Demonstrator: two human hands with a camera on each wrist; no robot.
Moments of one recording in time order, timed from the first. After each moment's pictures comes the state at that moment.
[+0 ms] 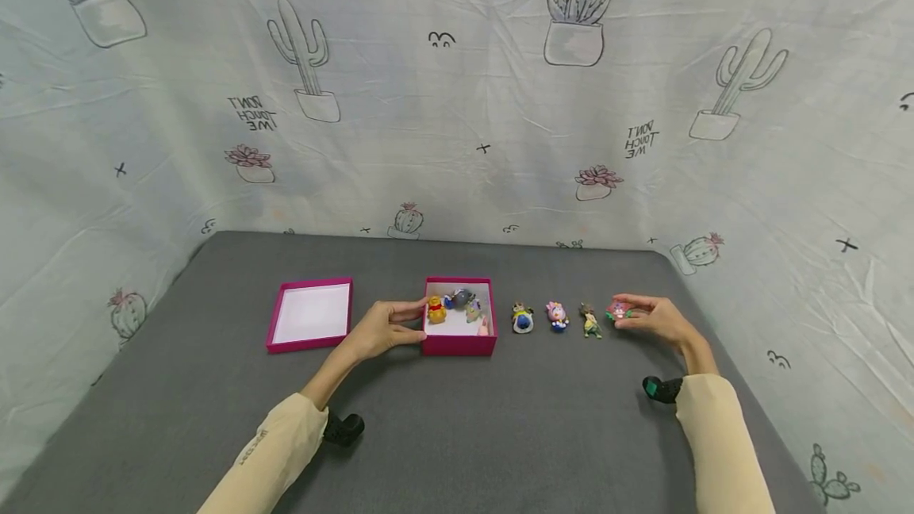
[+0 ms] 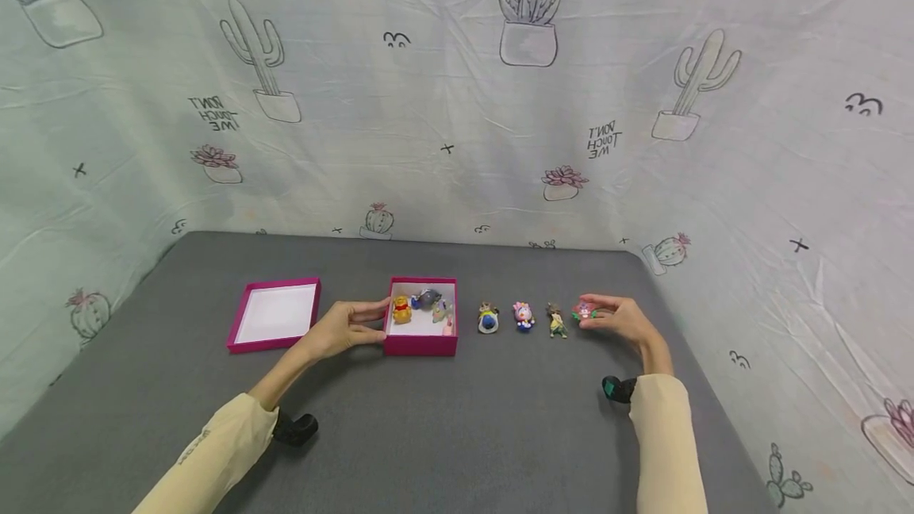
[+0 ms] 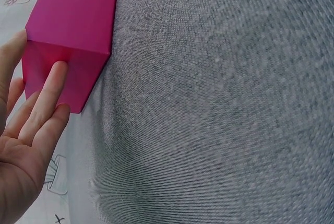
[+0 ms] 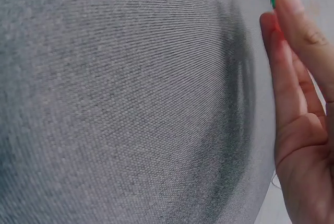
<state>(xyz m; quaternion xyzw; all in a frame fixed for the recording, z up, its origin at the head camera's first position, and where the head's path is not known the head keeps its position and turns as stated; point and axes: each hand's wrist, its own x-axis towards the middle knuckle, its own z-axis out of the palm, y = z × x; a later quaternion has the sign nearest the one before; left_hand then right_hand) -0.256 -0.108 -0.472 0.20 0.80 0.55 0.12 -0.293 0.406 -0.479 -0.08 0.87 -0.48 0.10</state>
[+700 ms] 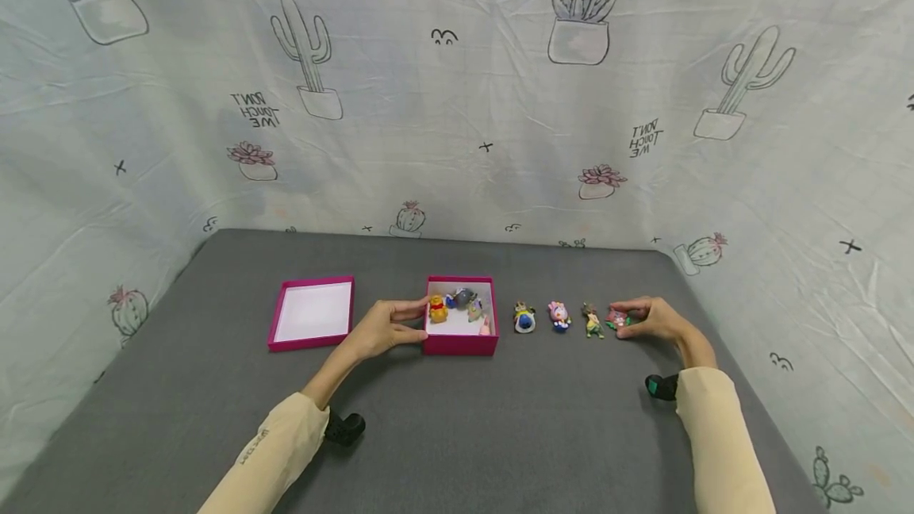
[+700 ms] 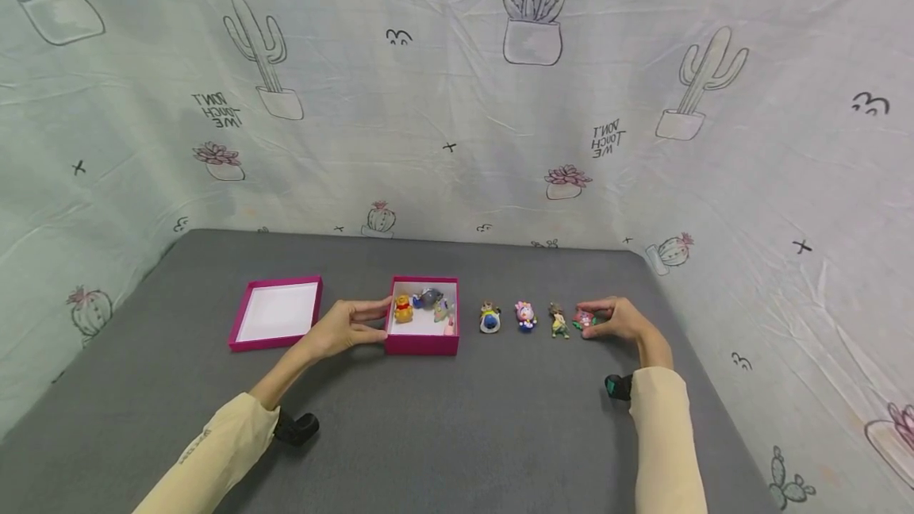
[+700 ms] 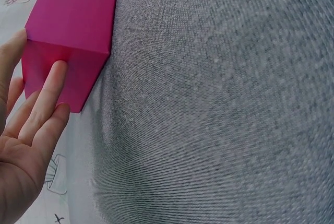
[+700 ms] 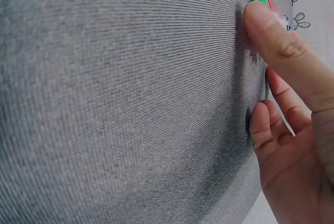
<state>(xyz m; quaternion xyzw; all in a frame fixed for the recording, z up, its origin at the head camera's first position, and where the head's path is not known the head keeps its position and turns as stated) -0.254 -0.108 -0.469 0.20 0.80 0.55 0.12 -0.303 0.400 -0.478 -0.10 0.92 -0.36 0.11</state>
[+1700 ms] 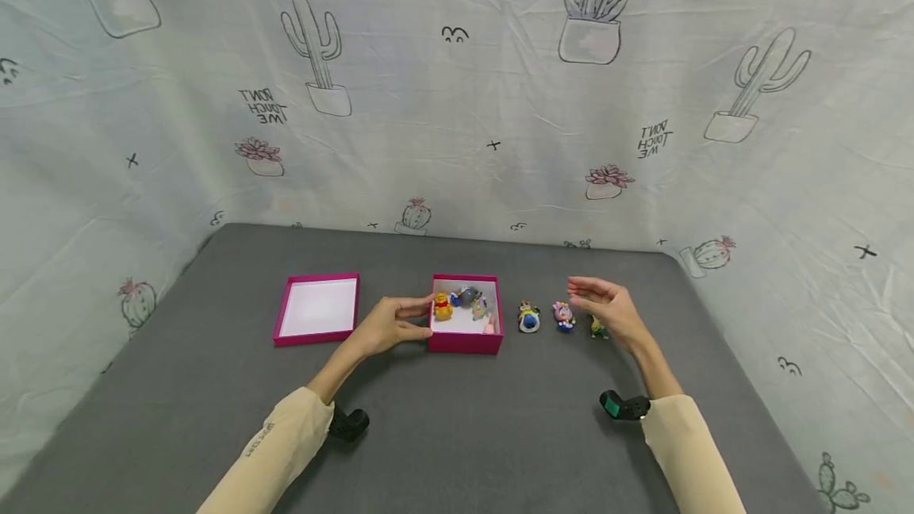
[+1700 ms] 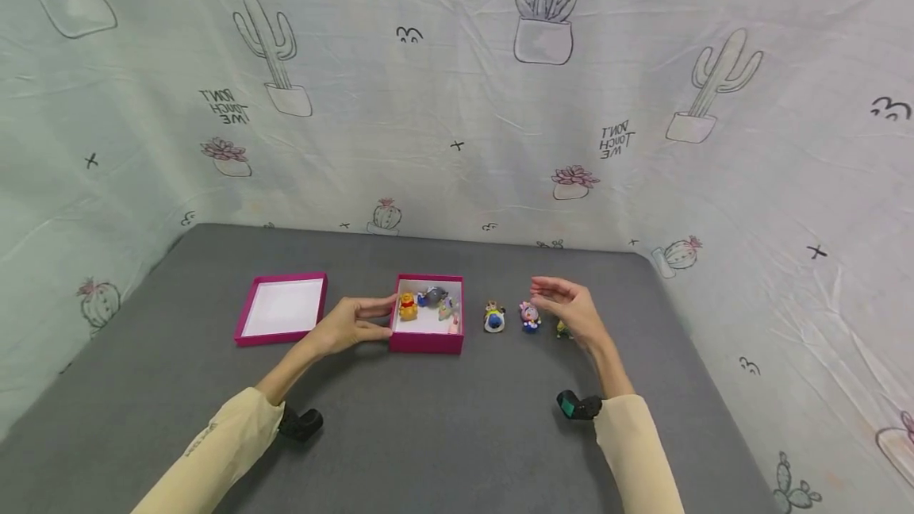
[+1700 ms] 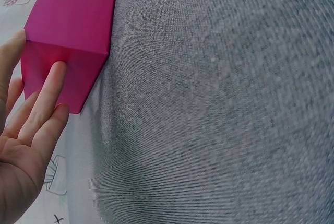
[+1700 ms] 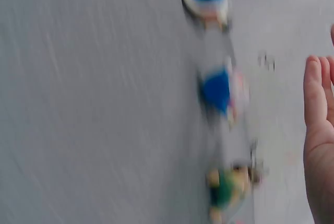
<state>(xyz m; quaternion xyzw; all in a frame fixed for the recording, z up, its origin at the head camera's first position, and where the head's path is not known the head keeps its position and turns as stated) -0.255 -0.110 -0.472 0.19 0.80 0.55 0.12 -0.292 0.302 -0.474 -0.23 0.69 -0.68 0.03</state>
